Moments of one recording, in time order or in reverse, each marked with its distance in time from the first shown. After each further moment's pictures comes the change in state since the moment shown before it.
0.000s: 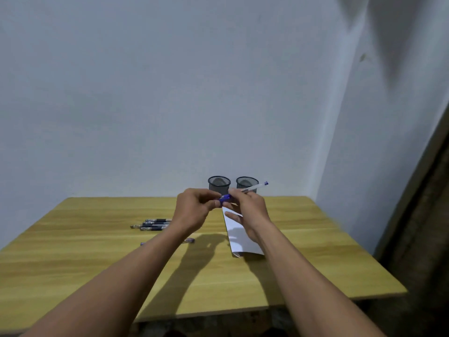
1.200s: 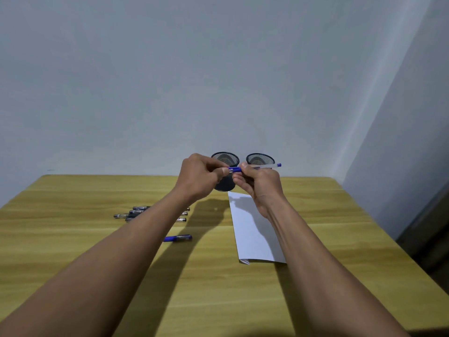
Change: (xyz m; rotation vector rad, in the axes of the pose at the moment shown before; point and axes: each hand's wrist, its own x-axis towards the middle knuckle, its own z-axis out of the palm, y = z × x) left_hand 0.097 -0.038 0.029 0.096 -0.035 -0.036; right_hand 0.118 0.018 -0.008 0.202 -0.010 0.052
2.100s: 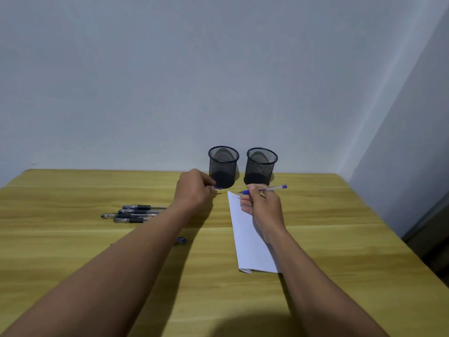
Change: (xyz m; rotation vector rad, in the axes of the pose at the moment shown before) left_hand 0.023 -0.081 0.047 0.259 -0.007 -0.226; right_hand 0.032 0.077 -0.050 -0.241 0.169 -0.093
